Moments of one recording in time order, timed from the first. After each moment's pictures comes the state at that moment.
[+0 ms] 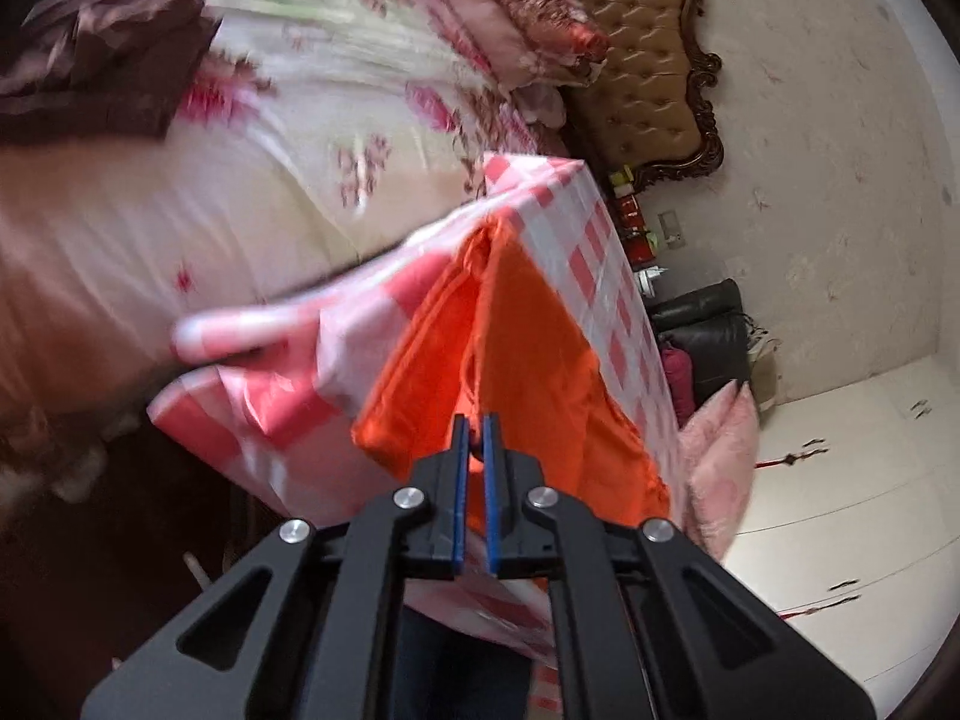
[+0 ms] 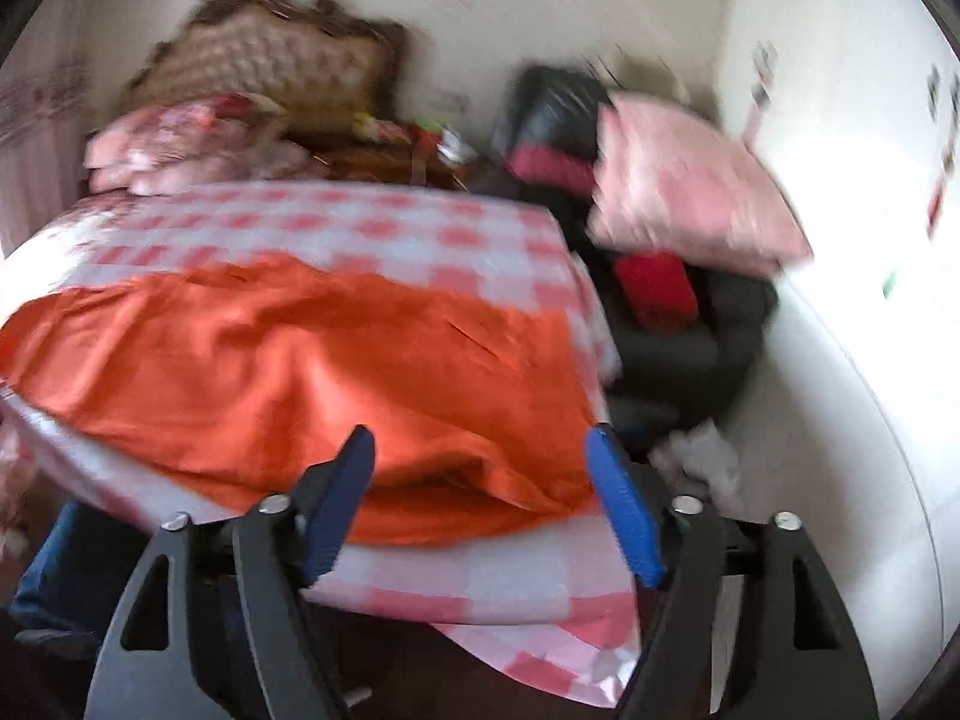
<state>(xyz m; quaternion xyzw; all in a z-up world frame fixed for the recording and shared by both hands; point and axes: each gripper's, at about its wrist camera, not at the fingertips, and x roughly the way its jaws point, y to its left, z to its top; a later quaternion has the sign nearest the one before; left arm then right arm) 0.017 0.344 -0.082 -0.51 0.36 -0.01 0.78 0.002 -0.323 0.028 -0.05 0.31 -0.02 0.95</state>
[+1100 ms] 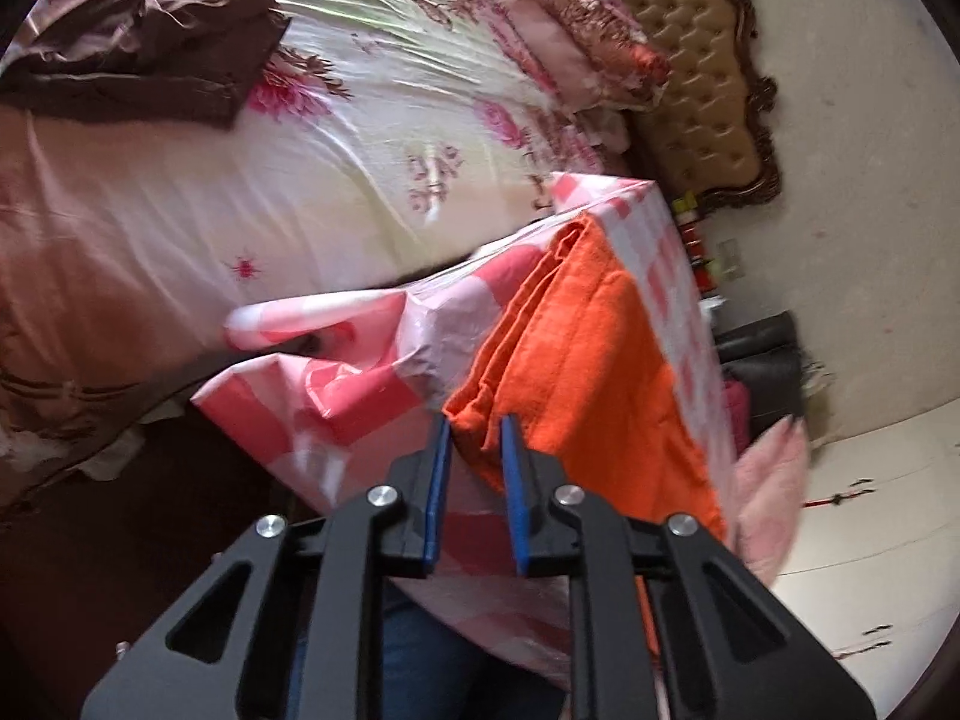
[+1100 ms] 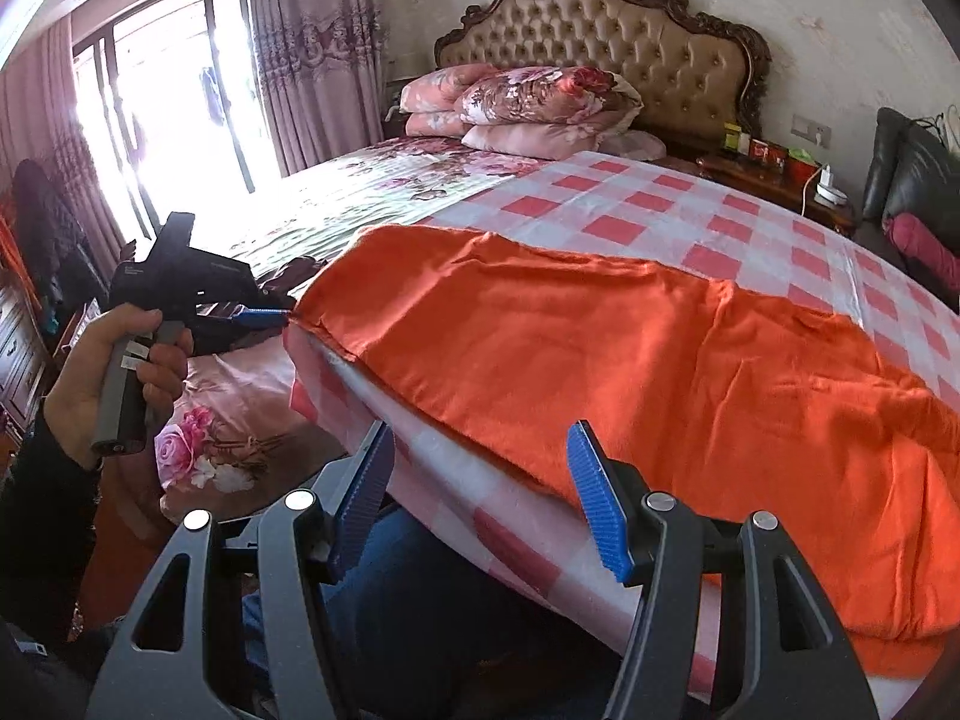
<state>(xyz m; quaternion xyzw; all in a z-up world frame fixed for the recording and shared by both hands) 0.009 0.344 -0.102 -0.50 0.36 0.06 0.79 0.042 -0.050 -0.017 -0.06 0.35 0.32 0.88</state>
